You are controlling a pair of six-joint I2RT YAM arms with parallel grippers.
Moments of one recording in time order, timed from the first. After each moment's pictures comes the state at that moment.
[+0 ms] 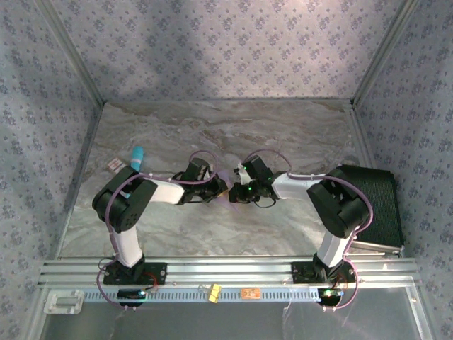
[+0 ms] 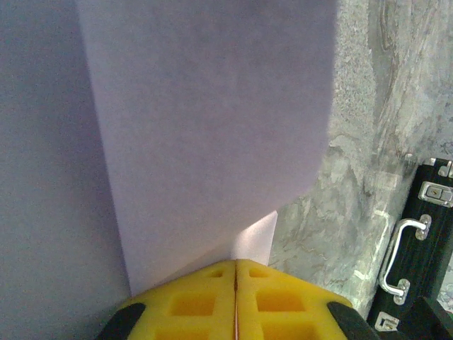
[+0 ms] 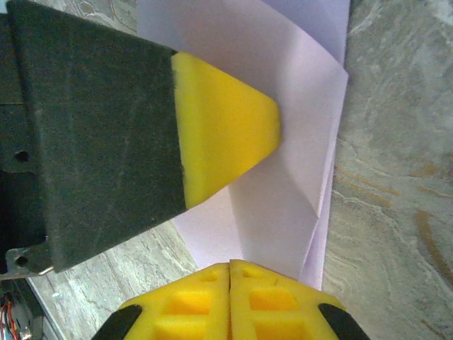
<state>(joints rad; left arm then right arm) -0.64 1.82 0.75 0.31 0.37 -1.16 0.65 1.74 0.86 -0.09 -0.49 0.56</state>
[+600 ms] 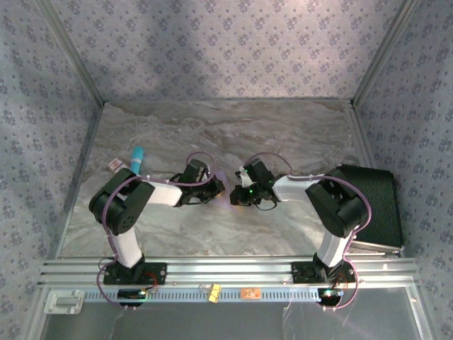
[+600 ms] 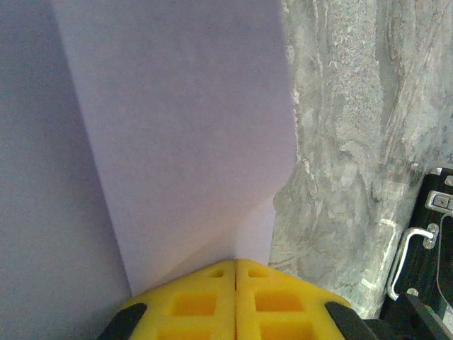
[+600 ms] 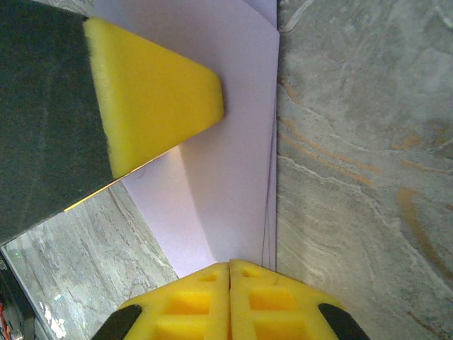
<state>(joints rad) -0.64 1.79 0.72 0.31 0.33 -1.16 0.65 1.75 0.82 -0.05 -0.48 0.57</state>
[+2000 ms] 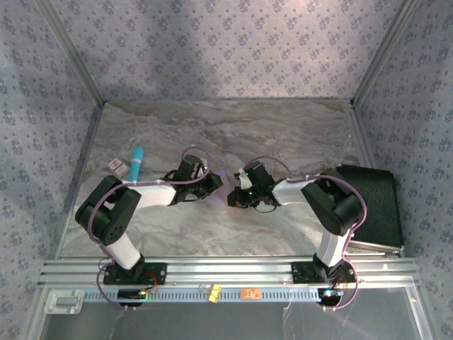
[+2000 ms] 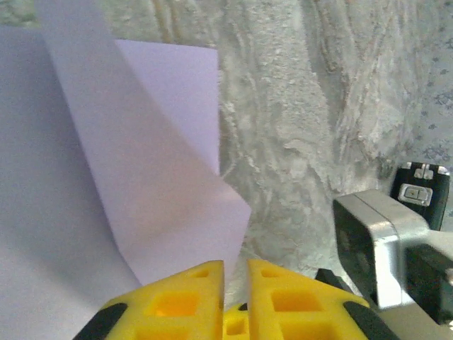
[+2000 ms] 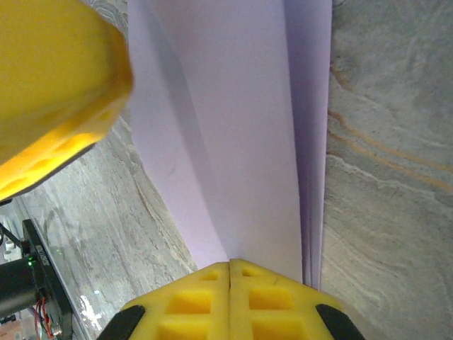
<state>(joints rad) -0.63 1.66 0.73 0.22 0.34 -1.12 0.66 1.78 0.76 0.12 -0.56 0.67</state>
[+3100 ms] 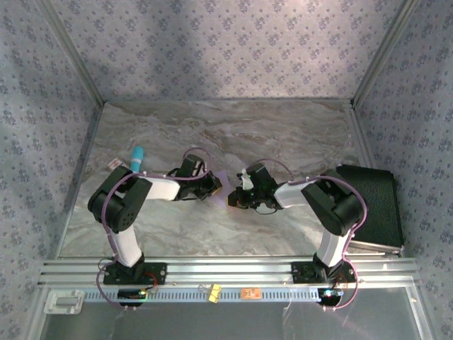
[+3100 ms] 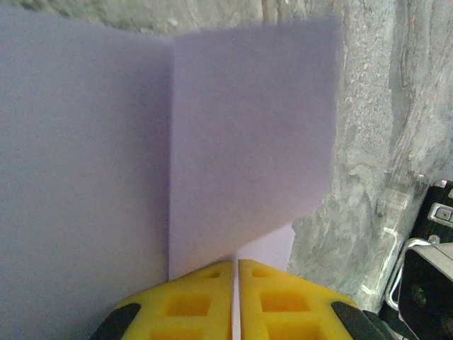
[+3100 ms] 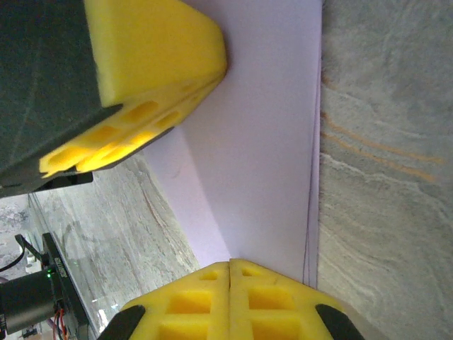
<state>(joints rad) -0.58 1.80 0.77 0.21 0.38 -1.13 0.66 1.78 0.70 0.23 -0.56 0.75</state>
